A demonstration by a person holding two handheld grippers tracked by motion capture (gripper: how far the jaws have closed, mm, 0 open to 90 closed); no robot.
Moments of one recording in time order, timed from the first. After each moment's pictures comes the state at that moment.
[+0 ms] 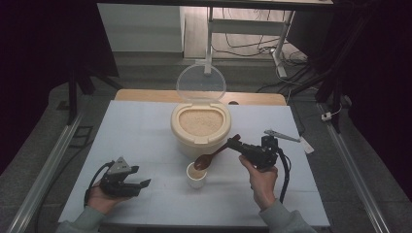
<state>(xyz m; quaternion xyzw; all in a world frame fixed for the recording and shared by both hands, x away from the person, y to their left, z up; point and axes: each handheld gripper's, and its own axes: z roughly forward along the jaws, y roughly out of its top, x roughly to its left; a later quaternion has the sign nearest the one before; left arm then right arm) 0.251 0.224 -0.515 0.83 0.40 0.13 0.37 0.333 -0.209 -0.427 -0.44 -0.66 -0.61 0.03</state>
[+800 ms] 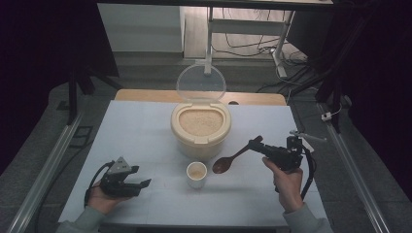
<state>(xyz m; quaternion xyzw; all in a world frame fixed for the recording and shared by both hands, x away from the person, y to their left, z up) 0.252 0.224 -0.515 0.83 0.40 0.13 0.37 0.327 -0.267 -0.411 -0.44 -0.66 -0.61 0.05</state>
